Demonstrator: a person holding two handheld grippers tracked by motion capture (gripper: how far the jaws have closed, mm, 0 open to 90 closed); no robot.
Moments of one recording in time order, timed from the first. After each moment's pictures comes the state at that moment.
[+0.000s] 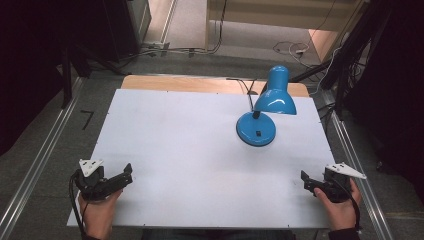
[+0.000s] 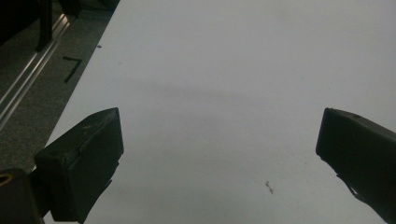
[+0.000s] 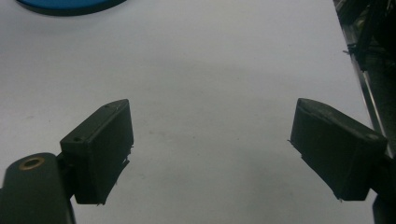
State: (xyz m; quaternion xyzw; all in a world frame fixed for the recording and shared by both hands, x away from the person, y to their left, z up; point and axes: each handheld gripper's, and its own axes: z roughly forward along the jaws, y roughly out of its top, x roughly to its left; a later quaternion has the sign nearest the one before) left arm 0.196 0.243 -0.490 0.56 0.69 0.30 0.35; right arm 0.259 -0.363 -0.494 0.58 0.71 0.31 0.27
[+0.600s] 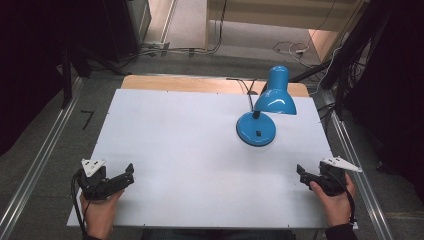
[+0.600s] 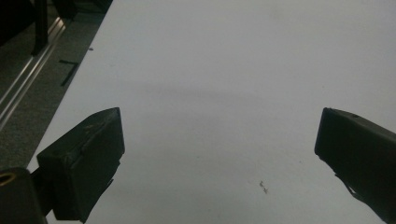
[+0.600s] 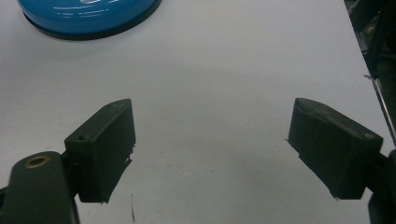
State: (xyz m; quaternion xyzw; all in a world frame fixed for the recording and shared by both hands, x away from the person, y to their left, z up) left arm 0.196 0.240 -0.490 0.57 0.68 0.30 0.35; right arm 0.274 -0.353 -0.489 0.57 0.71 0.32 0.26
